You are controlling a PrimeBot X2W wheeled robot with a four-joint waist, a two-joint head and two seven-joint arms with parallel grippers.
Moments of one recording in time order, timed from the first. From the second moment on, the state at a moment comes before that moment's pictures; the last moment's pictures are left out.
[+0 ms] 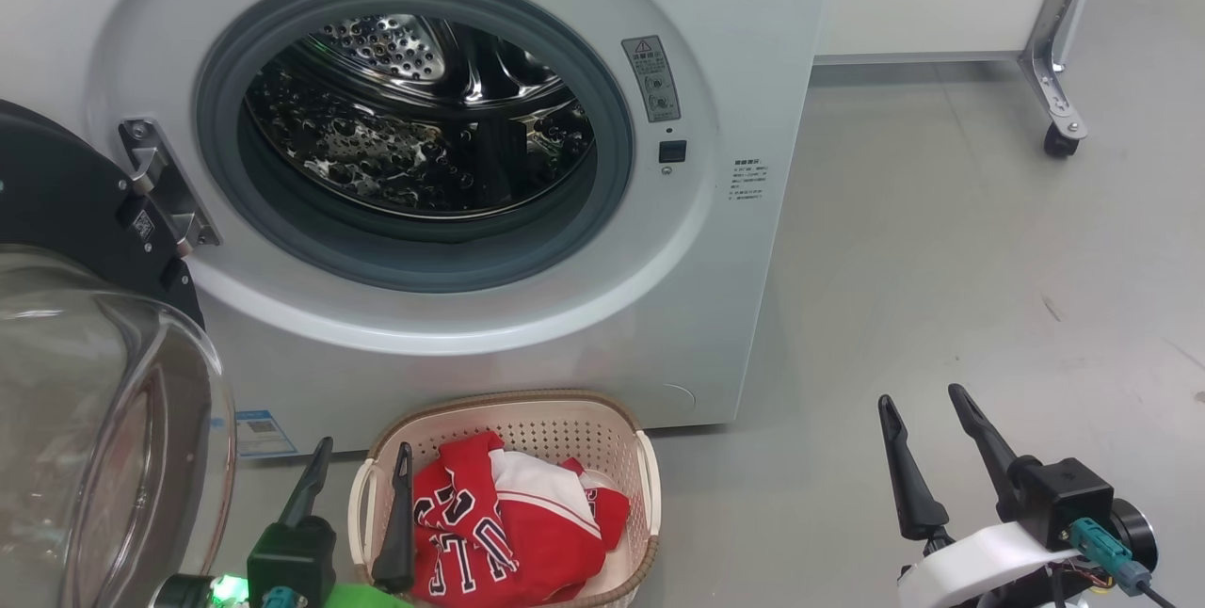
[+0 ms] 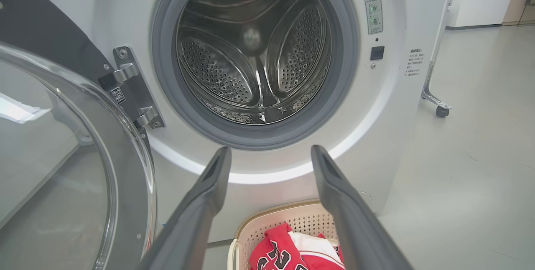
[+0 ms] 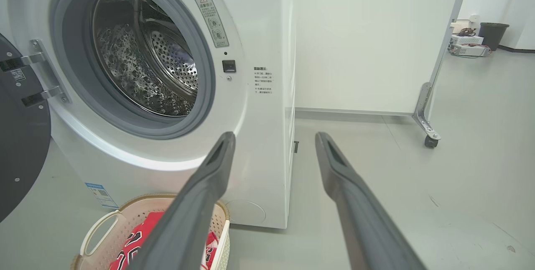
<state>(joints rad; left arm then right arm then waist) 0.11 0.05 -0.23 0.03 -0.19 0.12 -0.12 0.10 -0.16 0.25 0.07 0.33 -0.05 -0.20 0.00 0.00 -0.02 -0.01</state>
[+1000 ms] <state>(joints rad) 0.13 0.05 -0.25 -0.03 -0.16 0.12 -0.09 0.11 -0.16 0.25 0.05 0.33 -0.05 -0.19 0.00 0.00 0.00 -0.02</state>
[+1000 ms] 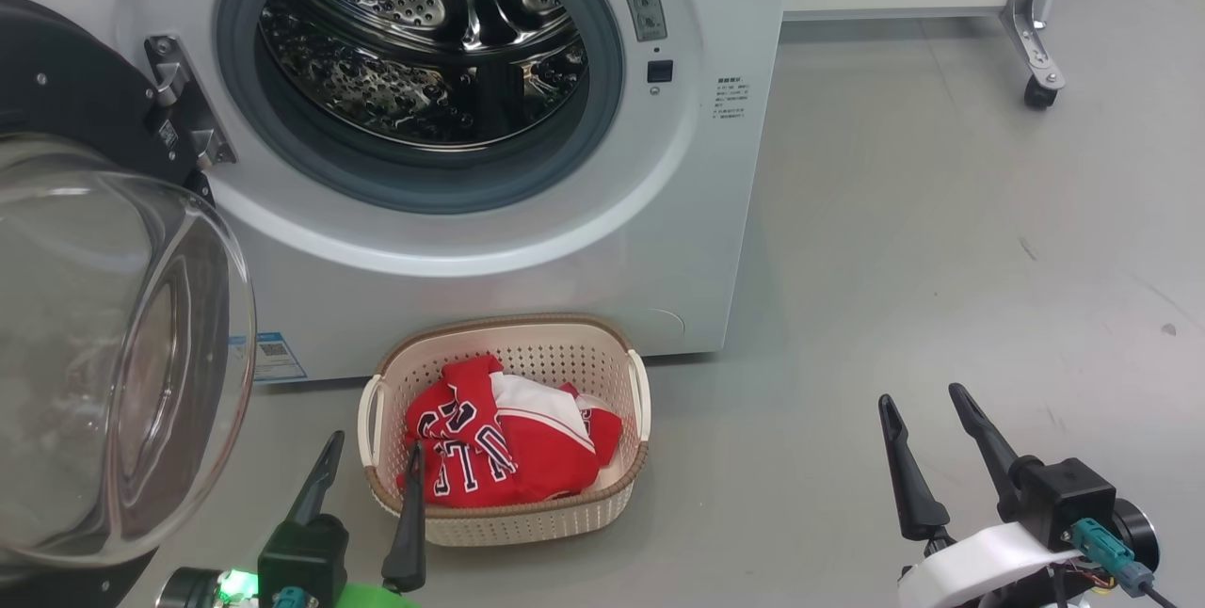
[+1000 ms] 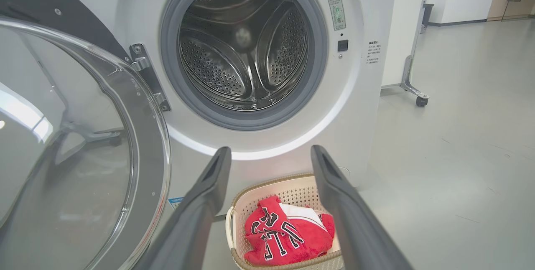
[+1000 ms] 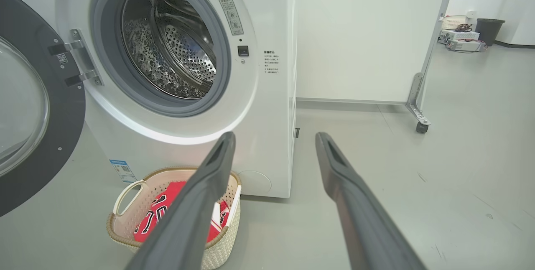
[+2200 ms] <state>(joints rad) 0.14 0.05 -0.23 -0.06 -0.13 0.12 -0.07 0.11 -0.16 0.25 0.05 0.33 -0.05 -0.19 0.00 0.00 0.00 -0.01</state>
